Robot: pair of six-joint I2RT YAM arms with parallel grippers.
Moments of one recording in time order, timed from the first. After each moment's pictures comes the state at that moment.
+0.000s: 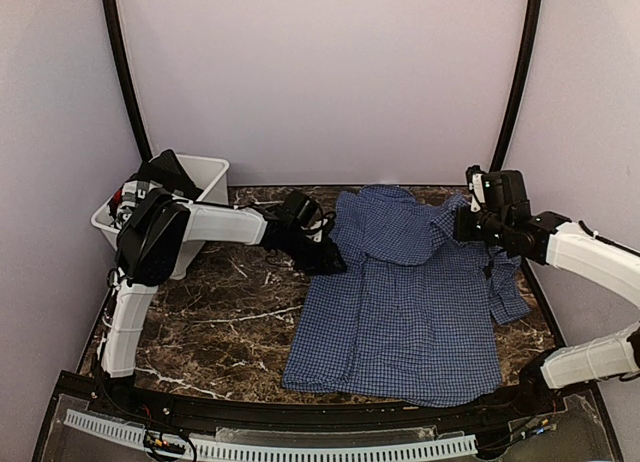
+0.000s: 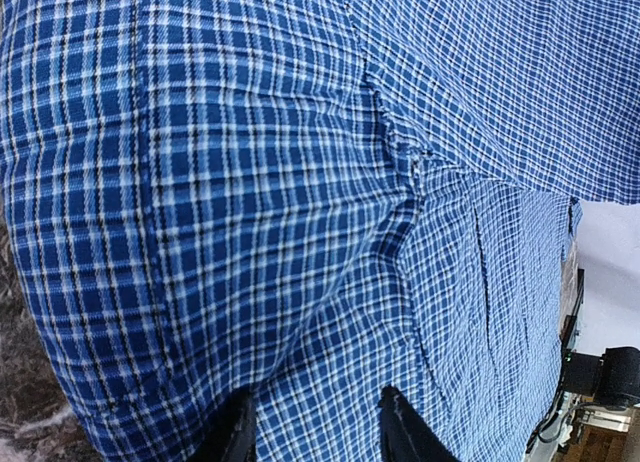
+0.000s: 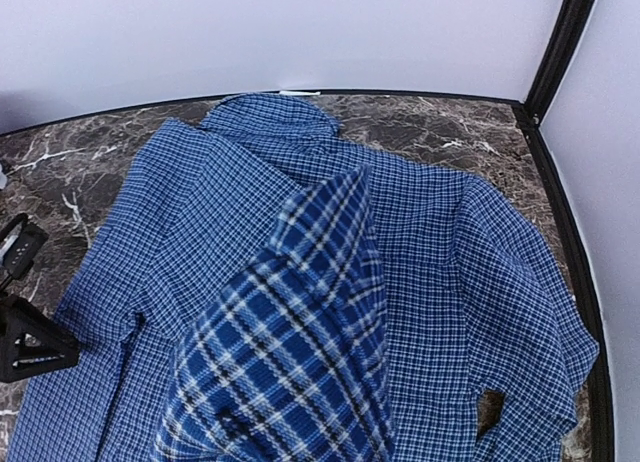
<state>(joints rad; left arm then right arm) -0.72 2.28 1.66 -0.30 0.45 -0.58 0.44 1.15 0.84 -0.27 0.25 0.24</state>
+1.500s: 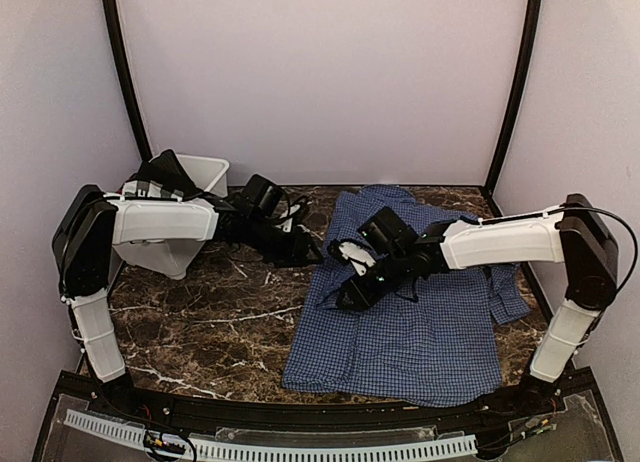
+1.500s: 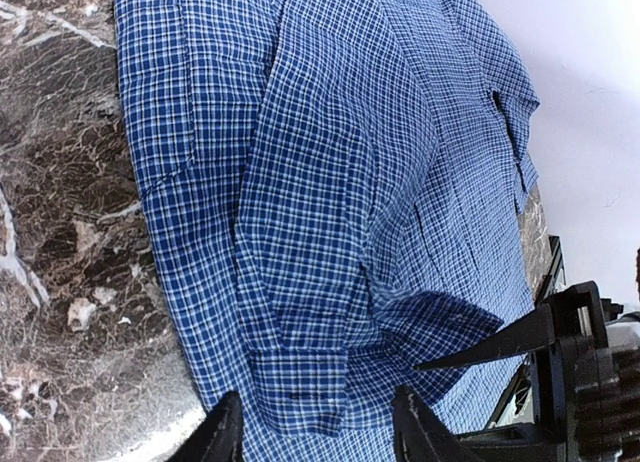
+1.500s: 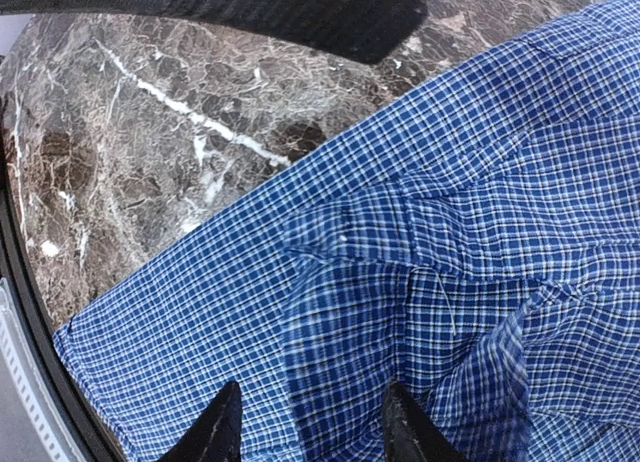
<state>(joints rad) -0.70 1.88 1.34 -0.32 0.43 -0.53 0.89 1.73 1.12 -0.37 -0.24 0.14</state>
